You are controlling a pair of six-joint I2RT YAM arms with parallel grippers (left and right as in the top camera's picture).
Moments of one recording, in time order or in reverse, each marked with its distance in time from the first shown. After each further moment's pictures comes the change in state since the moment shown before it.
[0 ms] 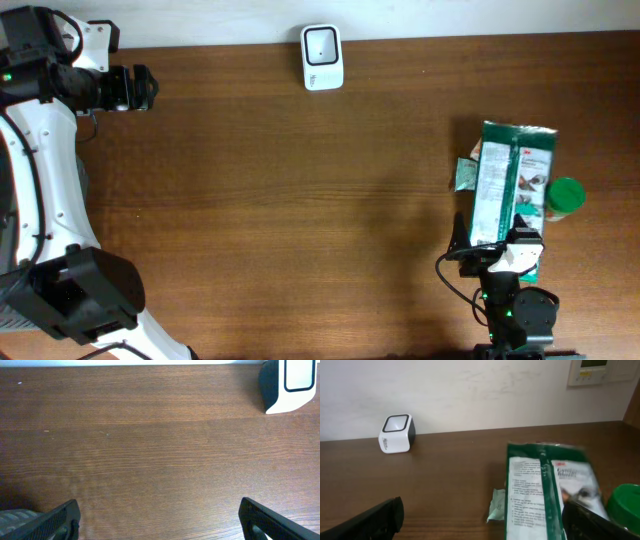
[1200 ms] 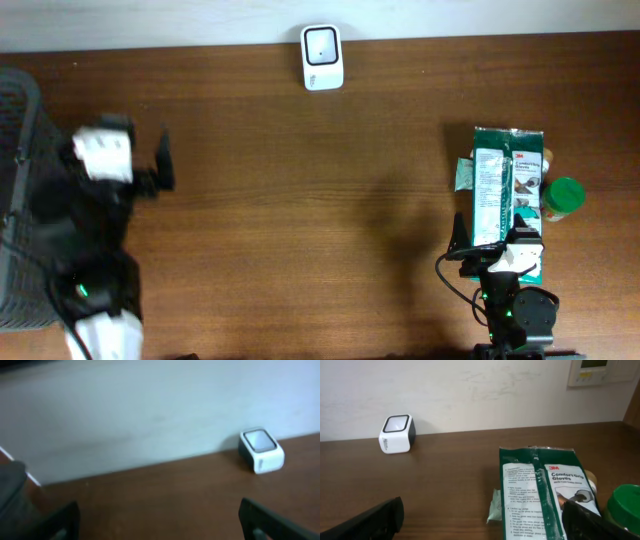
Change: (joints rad) left arm -0.012 -1.003 -1.274 1.075 -0.005 0.001; right arm 0.001 -0.001 0.000 0.000 0.000 -0.001
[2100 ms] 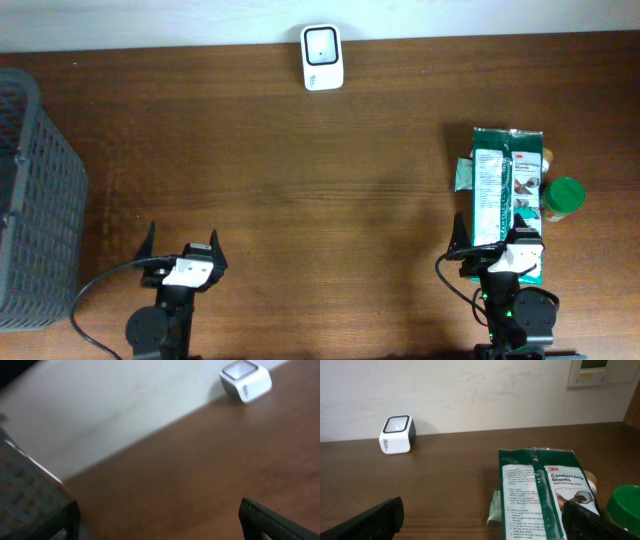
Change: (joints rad) left arm -0.158 -0.891 -0.738 -0.066 -0.171 0.271; right arm 0.000 -0.002 0.000 0.000 0.000 0.000
